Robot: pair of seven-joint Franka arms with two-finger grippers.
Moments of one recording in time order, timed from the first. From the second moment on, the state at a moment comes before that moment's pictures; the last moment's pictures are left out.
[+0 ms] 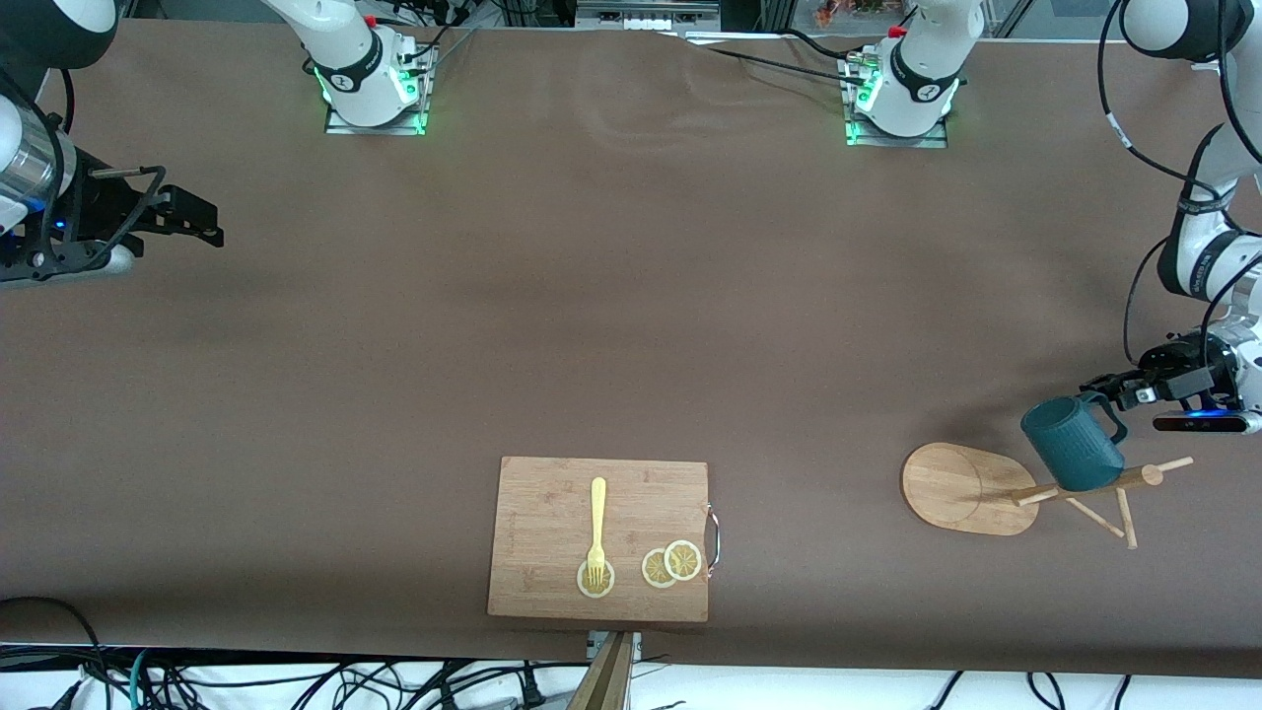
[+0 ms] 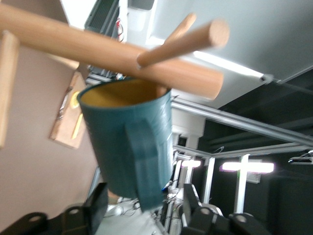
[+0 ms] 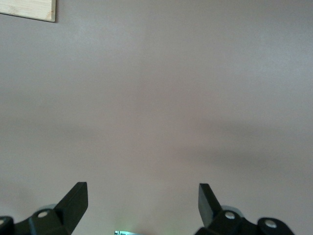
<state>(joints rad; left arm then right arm) 0.48 0.76 0.13 -1.62 -1.51 1.28 0.56 0.05 0.01 -0.03 -1.70 0.02 1.60 -0.12</state>
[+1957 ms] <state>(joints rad) -0.05 0.22 0.12 -1.35 -0.07 1.39 0.20 0.05 0.01 -0.03 -1.70 0.02 1.60 -0.12</state>
